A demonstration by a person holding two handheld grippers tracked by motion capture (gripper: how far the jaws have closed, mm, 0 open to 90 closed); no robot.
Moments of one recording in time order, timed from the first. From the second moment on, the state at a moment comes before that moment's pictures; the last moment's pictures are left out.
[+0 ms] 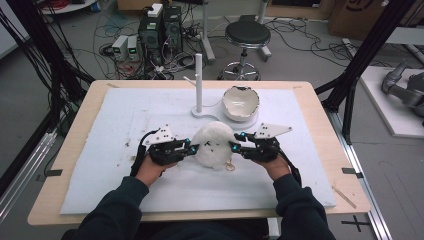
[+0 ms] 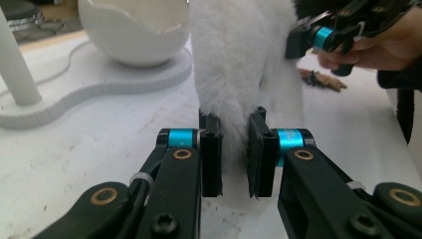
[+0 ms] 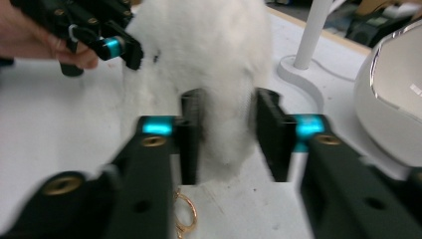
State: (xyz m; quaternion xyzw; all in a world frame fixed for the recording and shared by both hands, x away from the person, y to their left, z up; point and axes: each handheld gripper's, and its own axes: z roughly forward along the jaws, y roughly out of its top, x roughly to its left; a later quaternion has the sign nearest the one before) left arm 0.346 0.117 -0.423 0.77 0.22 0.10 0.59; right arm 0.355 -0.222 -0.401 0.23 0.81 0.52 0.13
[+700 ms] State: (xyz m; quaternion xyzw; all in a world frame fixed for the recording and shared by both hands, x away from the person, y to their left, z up) left arm 0.345 0.116 -0.420 0.77 0.20 0.11 0.60; right arm 0.358 -0.216 -0.398 0.19 0.81 0.54 0.09
